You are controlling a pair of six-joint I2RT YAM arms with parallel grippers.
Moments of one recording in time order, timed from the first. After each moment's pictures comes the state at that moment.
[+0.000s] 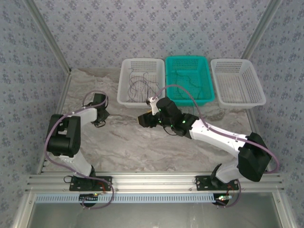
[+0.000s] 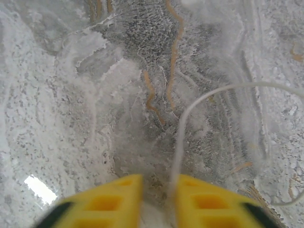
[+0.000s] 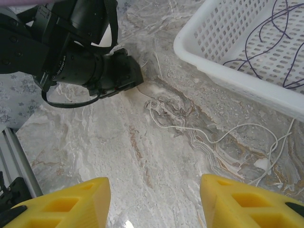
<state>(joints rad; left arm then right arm) -0.15 1.70 0.90 -0.36 -0.30 -0.88 0.88 1.41 1.03 -0.13 -0.12 0.39</state>
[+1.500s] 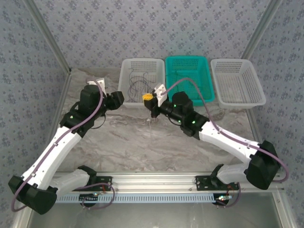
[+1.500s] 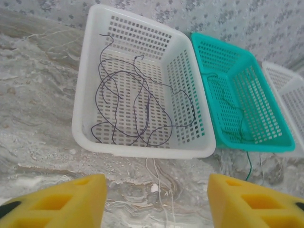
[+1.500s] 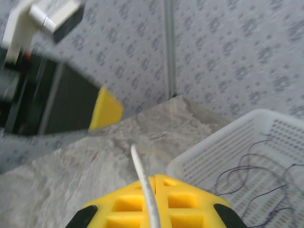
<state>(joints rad) -0.48 1.03 1.10 -0.54 -0.05 -0.55 0.80 1.29 1.00 0.21 -0.12 0.06</state>
